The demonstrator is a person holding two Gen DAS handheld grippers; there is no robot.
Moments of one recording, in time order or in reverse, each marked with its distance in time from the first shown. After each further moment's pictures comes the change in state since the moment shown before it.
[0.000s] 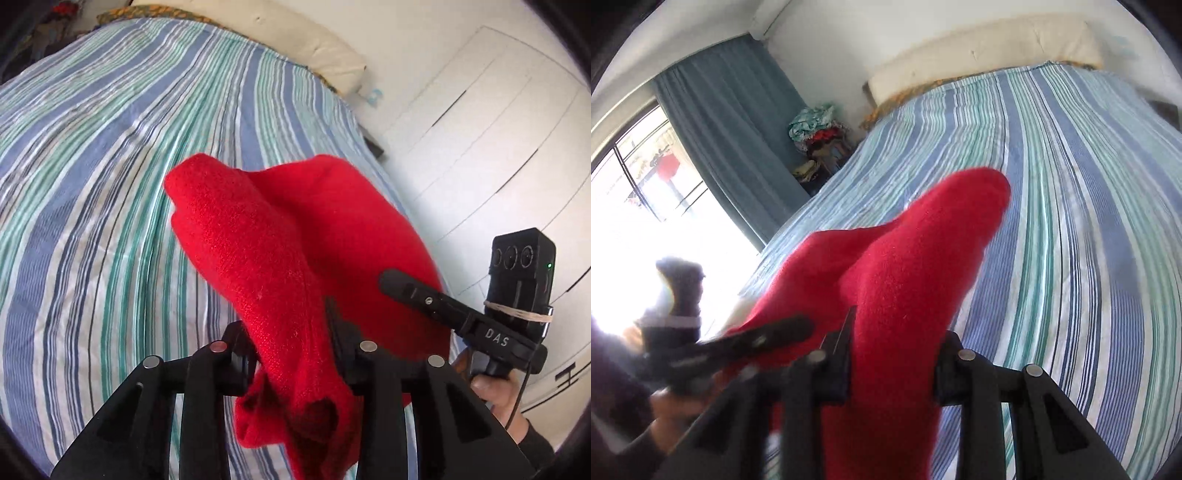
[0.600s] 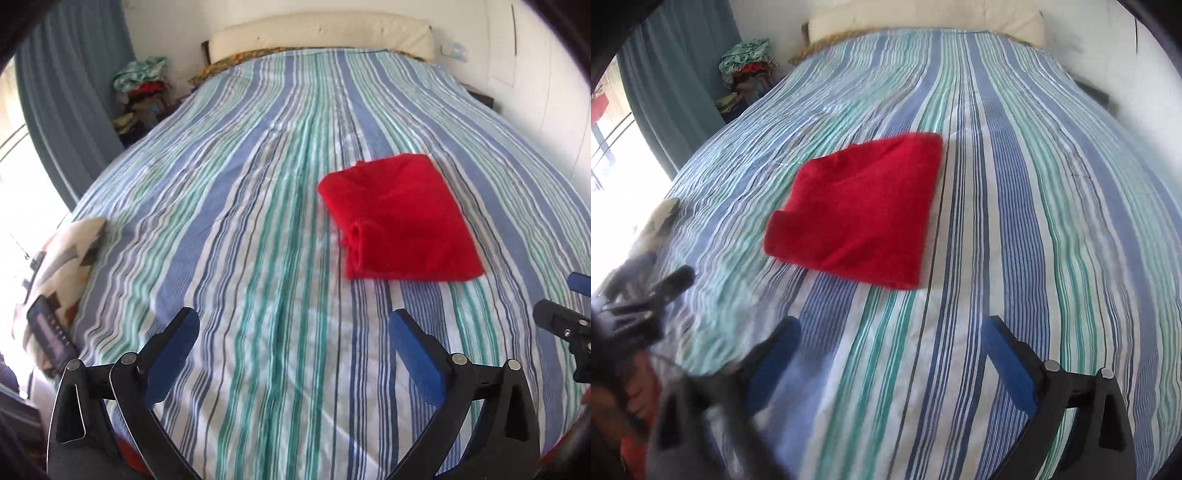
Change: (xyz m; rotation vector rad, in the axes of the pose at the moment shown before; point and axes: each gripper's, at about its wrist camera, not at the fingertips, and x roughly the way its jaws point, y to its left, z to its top) left arm -0.086 -0.061 -0.176 0.186 -0.084 0.743; right arm -0.098 0.022 -0.179 -0.037 0.182 -0.410
